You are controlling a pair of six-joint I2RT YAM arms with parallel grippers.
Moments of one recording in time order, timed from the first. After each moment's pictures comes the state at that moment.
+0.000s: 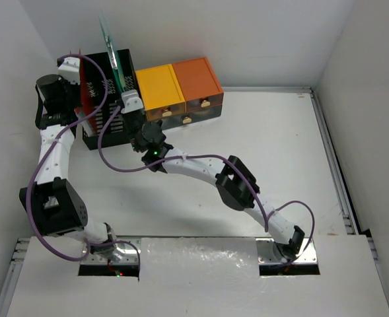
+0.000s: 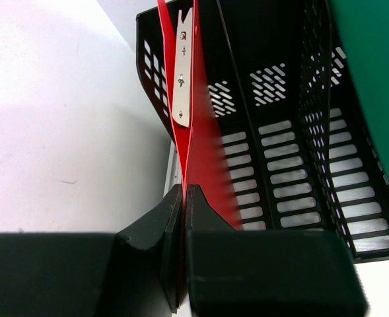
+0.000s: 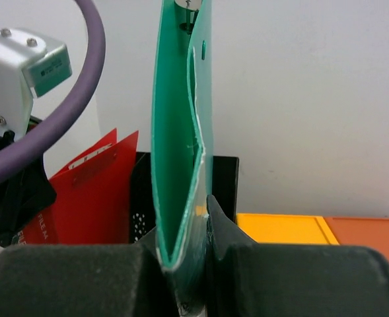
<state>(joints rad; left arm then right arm) 0.29 1.47 1.32 -0.11 0.05 0.34 1.06 2.42 2.09 0.96 0.62 -0.40</state>
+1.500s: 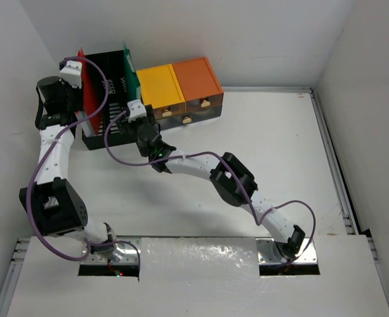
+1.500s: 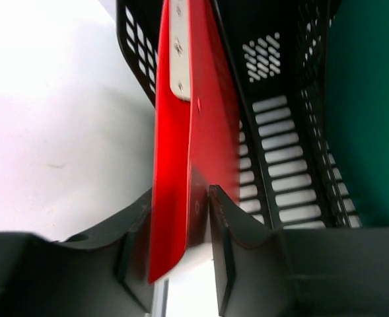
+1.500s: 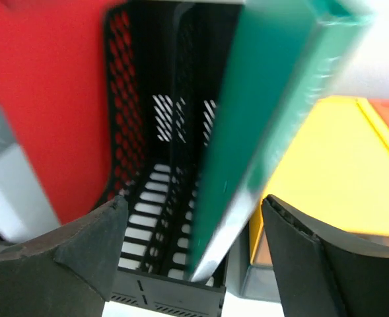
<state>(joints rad) 0.29 1.46 1.32 -0.17 0.07 0.35 1.00 2.52 2.02 0.71 0.61 -0.14</state>
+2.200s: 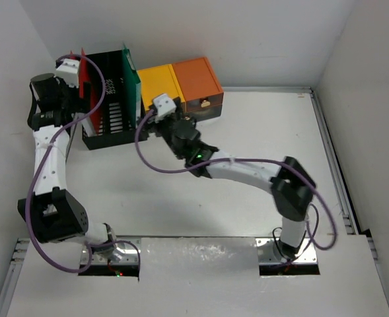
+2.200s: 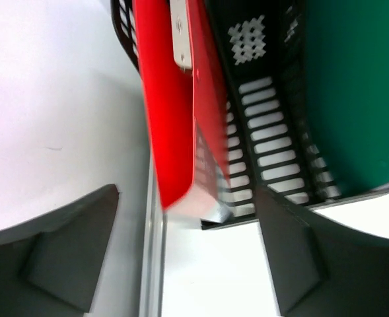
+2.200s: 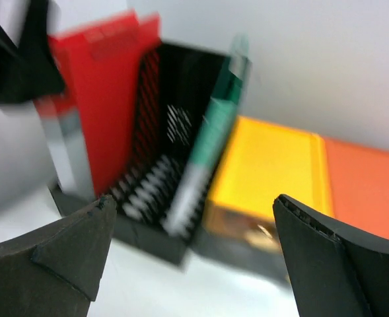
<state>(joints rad) 0.30 1.43 1.39 -0.37 0.10 0.35 0.99 1.91 1.44 0.65 0.43 -0.17</state>
